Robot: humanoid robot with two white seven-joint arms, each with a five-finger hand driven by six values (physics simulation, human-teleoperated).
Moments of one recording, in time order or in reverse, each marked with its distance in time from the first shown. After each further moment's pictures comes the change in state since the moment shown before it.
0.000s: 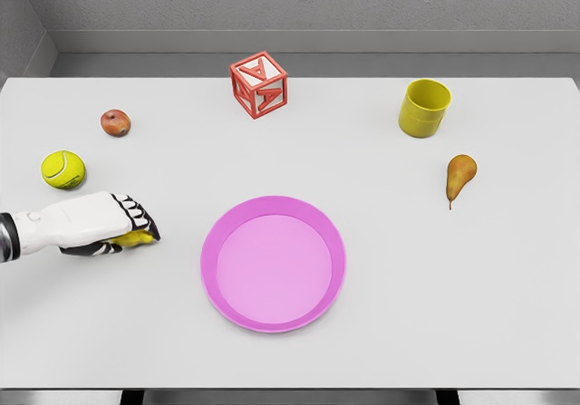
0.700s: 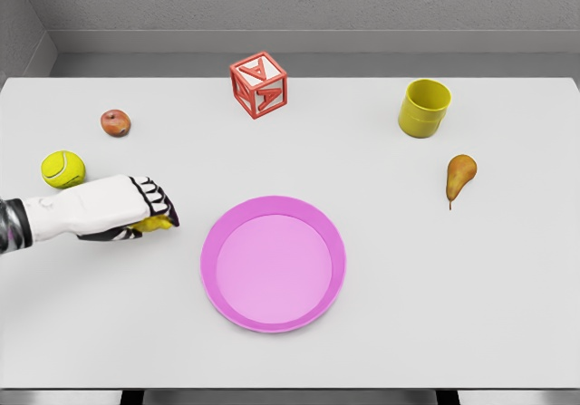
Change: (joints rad) left arm -0.040 -0.033 0.006 -0.074 0.038 -0.002 0.002; right arm 0.000 0.000 0.000 0.000 0.000 0.000 0.000
